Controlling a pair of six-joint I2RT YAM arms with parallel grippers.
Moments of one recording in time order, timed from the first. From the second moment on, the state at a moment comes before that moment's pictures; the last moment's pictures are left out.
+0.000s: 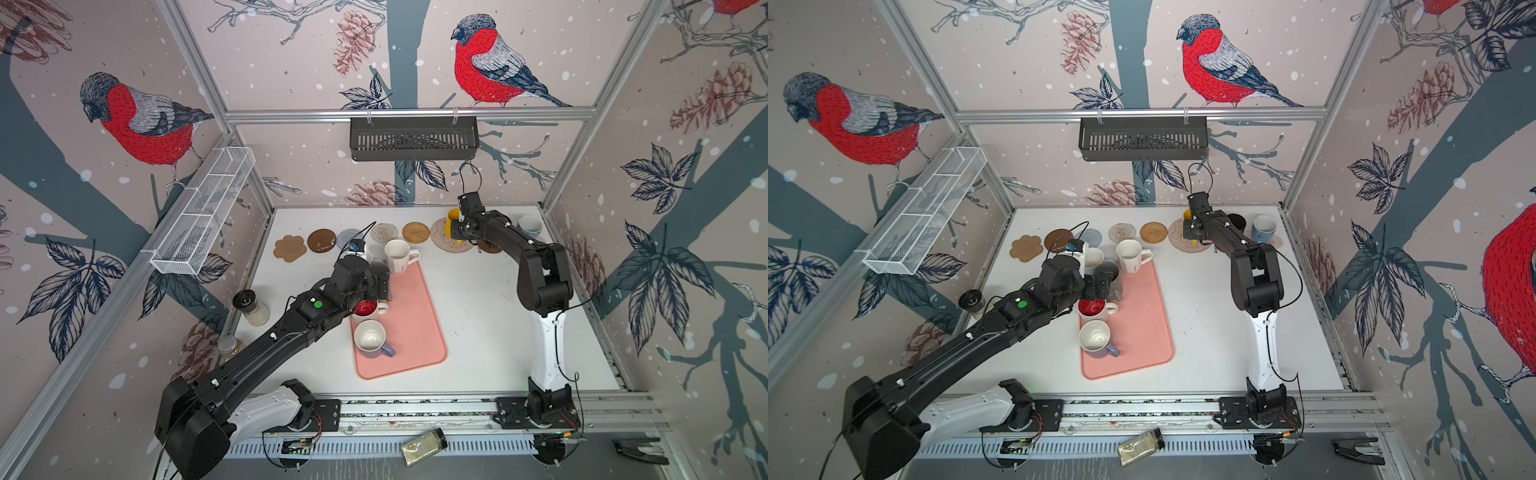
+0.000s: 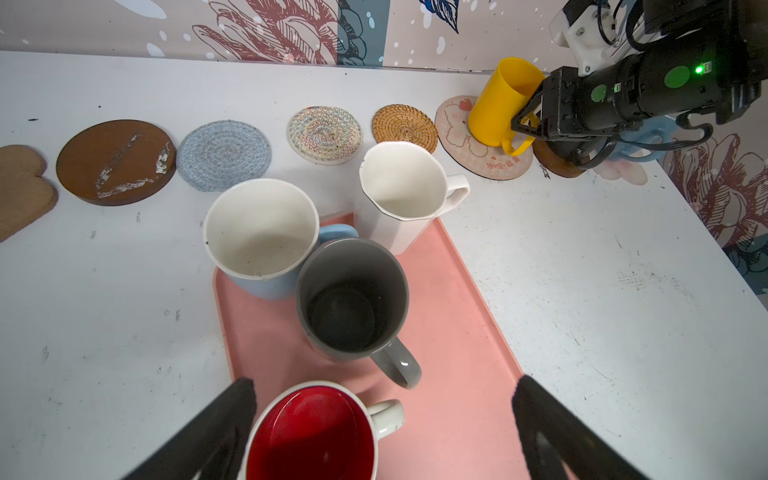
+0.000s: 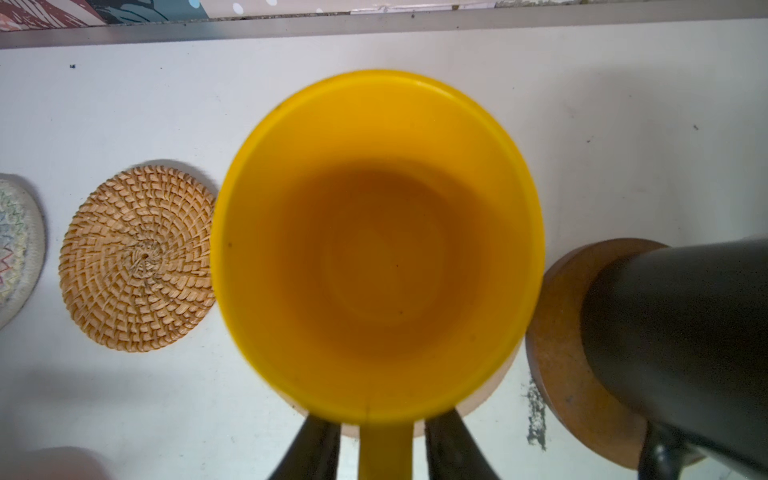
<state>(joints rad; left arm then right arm) -0.67 1.09 0.89 -0.42 -0.21 -0.42 0.34 2.21 1.82 -0.55 0.10 0.20</state>
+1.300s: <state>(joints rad) -0.77 1.42 1.07 -0.67 -0.21 -0.60 0.35 1.33 0.82 -0.08 0.05 0.40</state>
